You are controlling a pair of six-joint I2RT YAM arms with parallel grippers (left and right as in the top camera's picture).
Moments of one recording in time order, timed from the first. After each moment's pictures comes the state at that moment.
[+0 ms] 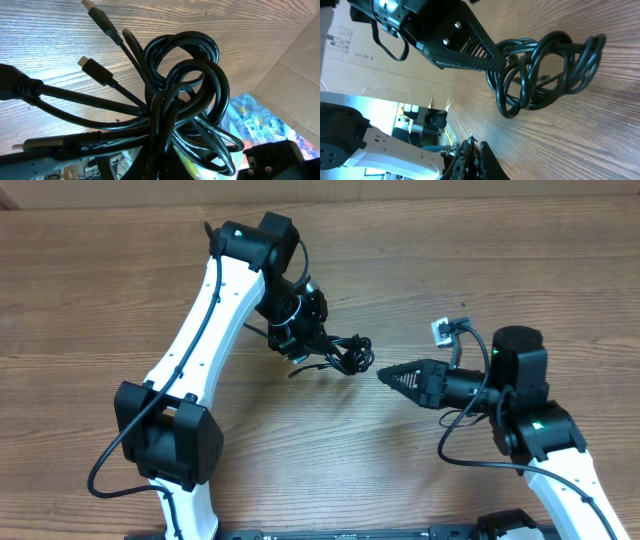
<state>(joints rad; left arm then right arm) -0.35 1.99 1.92 -1.53 0.68 -0.53 0.20 1.03 0.73 -0.30 -0.97 0.64</state>
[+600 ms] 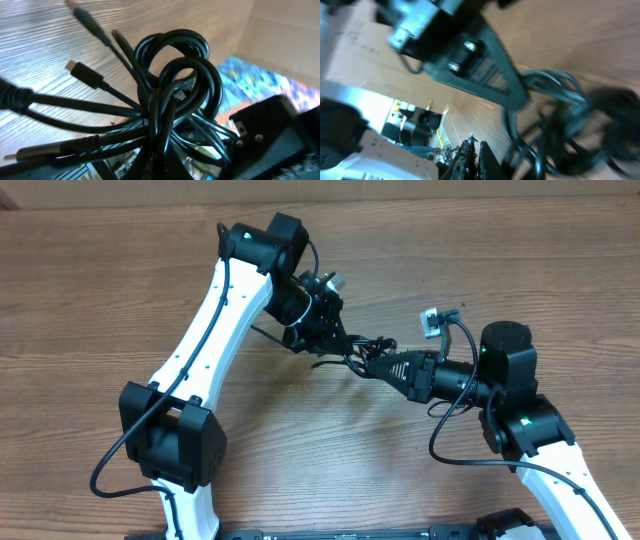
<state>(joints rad) -0.38 1.99 1.92 -1.51 0.86 -0.27 0.25 1.06 0.73 -0.11 -0.93 0.65</state>
